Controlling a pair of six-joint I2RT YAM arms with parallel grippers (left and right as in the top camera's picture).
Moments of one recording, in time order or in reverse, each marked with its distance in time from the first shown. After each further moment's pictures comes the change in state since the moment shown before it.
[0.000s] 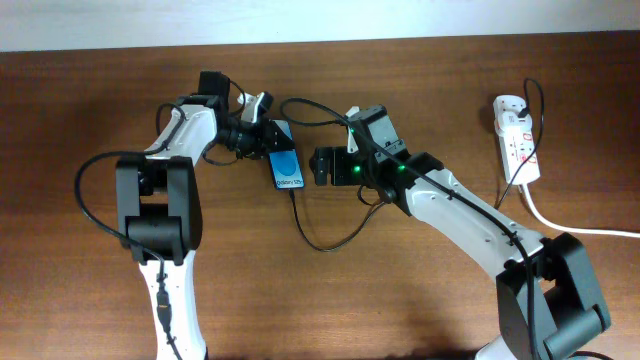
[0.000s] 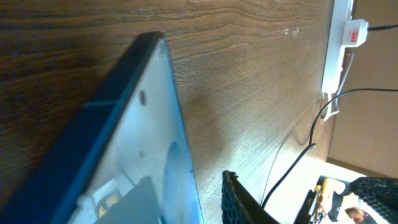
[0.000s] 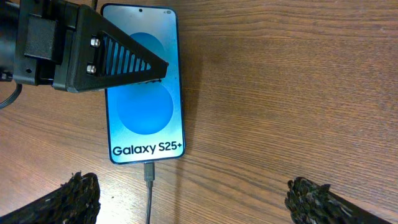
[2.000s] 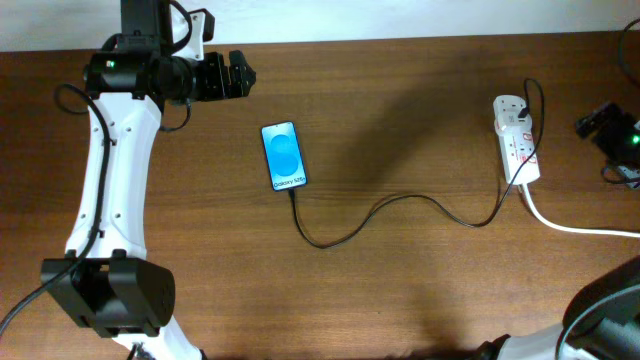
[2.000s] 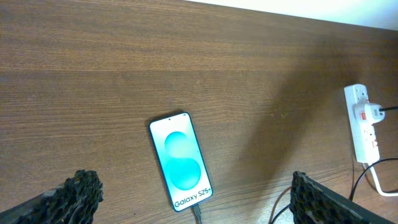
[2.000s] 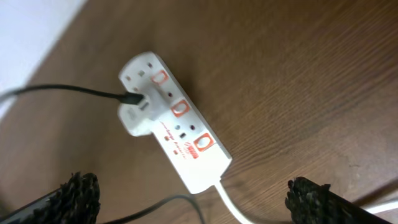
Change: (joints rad) left arm 0.031 -0.466 0.223 -0.252 -0.486 -0.072; right arm -1.143 -0.003 0.313 -0.473 -0.164 -0.245
